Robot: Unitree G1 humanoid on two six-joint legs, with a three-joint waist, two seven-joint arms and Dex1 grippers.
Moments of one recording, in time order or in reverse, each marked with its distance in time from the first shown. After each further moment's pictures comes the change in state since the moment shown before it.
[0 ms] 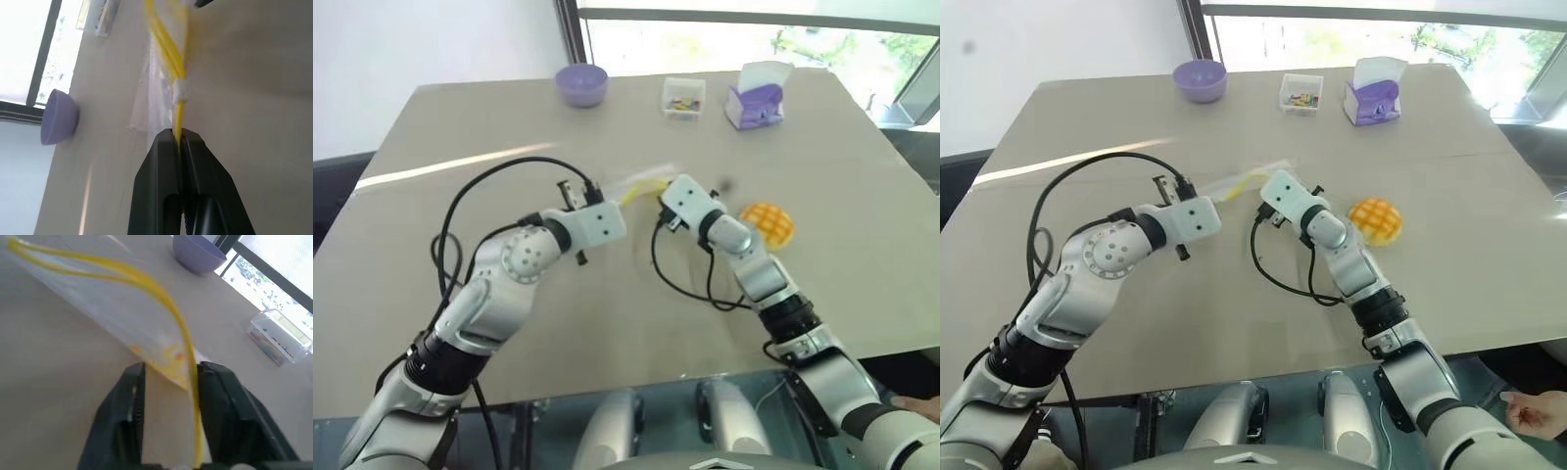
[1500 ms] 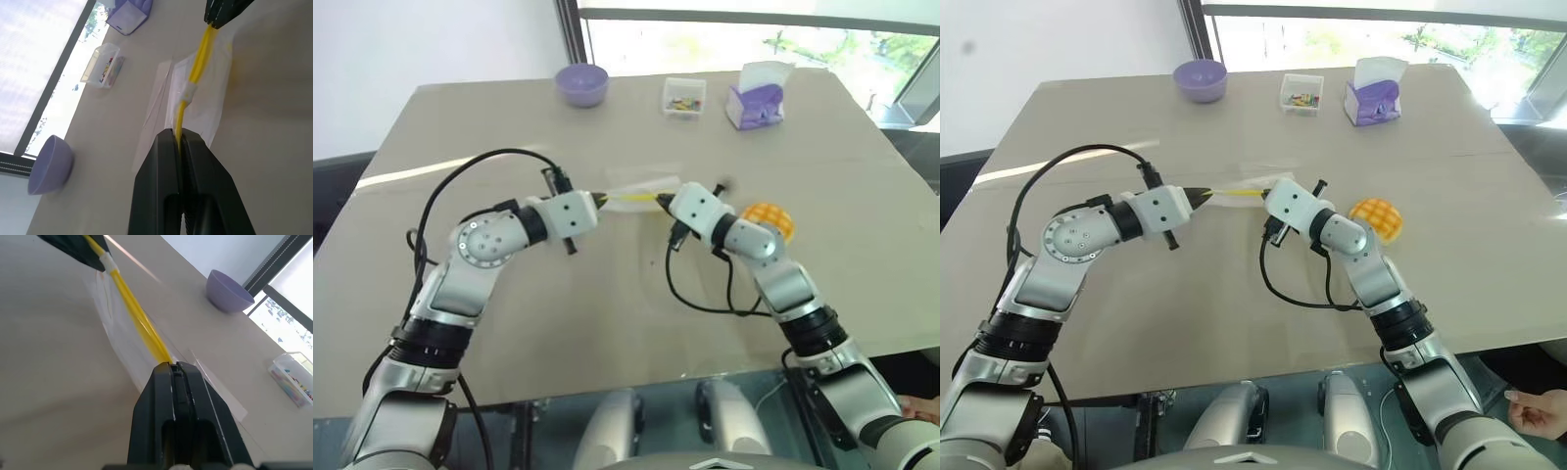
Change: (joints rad) left arm -0.024 -0.021 0.141 0.264 -0.214 -0.417 -0.162; right arm 0.065 -0.059 0.022 -0.178 0.052 -0.037 0.183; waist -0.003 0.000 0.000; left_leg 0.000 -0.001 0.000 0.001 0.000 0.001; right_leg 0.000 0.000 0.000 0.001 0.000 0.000
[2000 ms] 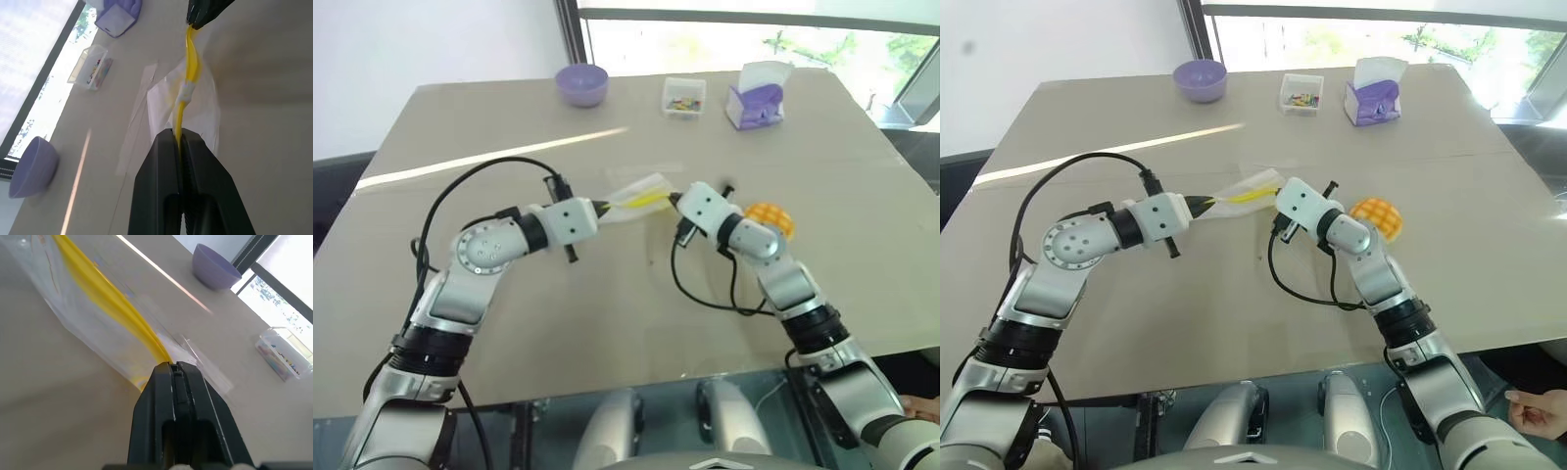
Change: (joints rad) left arm 0.043 0.008 0.008 -0.021 -0.022 -0.032 -0.033; right arm -0.002 -0.015 -0.035 0.046 0.010 0.016 -0.019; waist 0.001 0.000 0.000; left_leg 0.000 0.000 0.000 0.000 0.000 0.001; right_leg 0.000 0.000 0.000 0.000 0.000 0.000
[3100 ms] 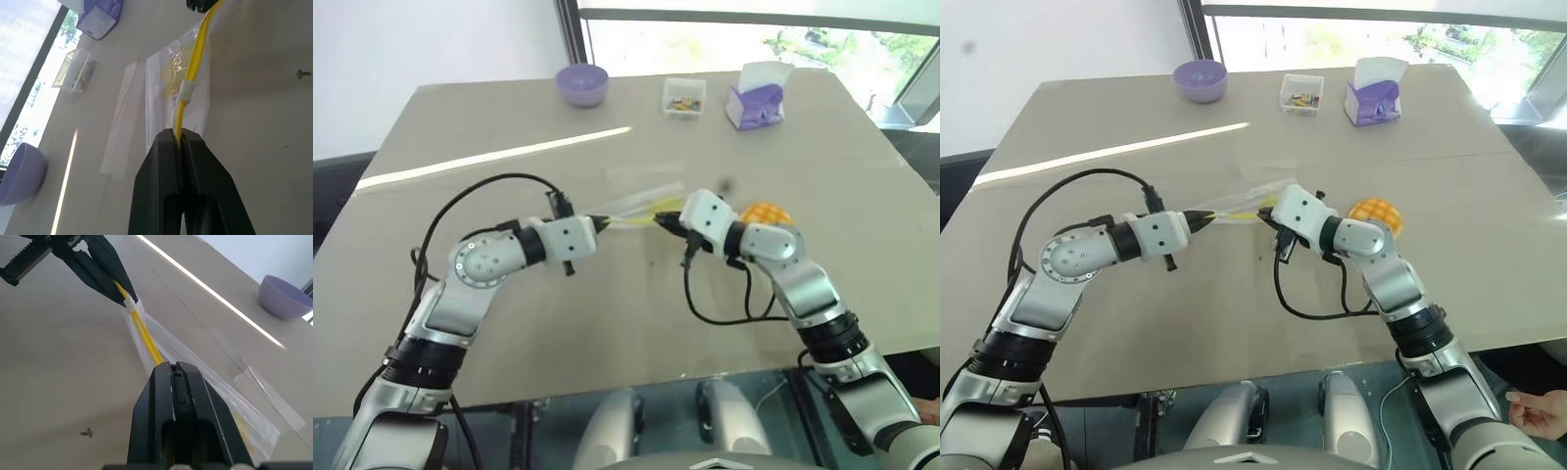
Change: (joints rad) left arm 0.065 0.016 0.000 -0.021 0.012 -0.051 -0.012; right arm 0.040 -0.061 0.019 -0.184 0.177 0.080 0.234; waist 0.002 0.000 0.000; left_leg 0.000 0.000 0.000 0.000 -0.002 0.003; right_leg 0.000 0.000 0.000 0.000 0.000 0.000
